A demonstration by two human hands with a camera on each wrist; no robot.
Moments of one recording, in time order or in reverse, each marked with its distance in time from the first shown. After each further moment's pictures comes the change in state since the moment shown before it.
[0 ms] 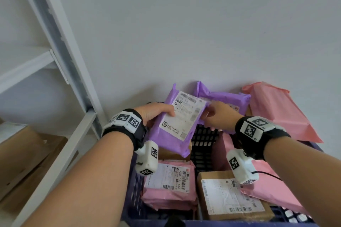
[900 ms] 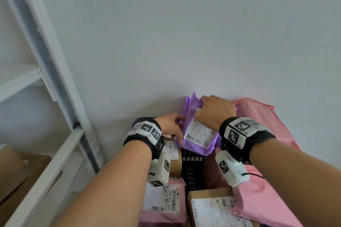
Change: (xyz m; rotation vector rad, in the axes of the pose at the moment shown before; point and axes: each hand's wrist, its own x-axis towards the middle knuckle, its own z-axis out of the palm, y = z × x) left_hand 0.037 0.034 0.046 0.434 -0.104 0.132; right_hand 0.001 -0.035 -0.042 -0.447 0.363 0.047
